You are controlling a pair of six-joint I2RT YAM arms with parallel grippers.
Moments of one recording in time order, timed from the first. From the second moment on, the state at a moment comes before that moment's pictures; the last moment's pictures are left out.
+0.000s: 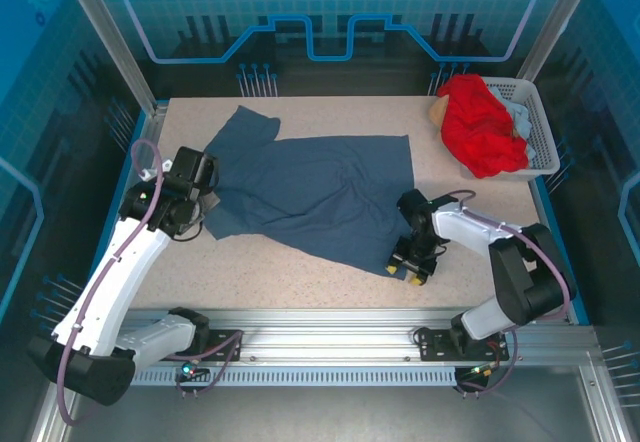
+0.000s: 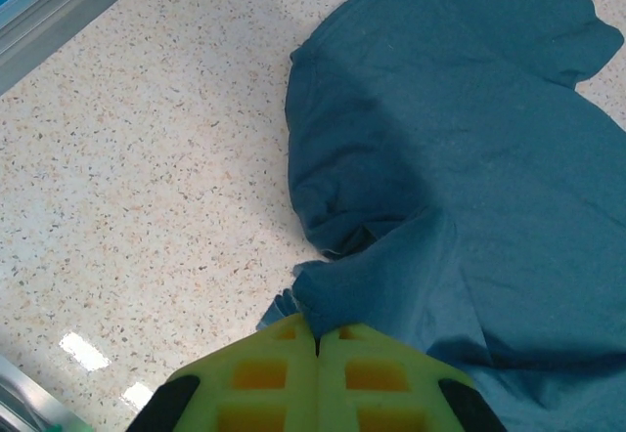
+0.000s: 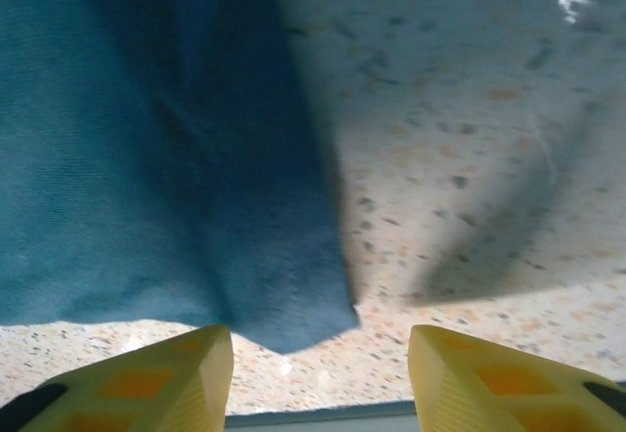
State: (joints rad) left arm -0.27 1.08 1.22 -1.21 -0.40 -1.02; right arm 0.40 1.52 0.79 -0.94 -0.28 0.89
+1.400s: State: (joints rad) left arm -0.19 1.11 2.13 -0.95 -0.48 -0.57; right arm 0.14 1.10 1.81 -0.92 -0.22 0.56
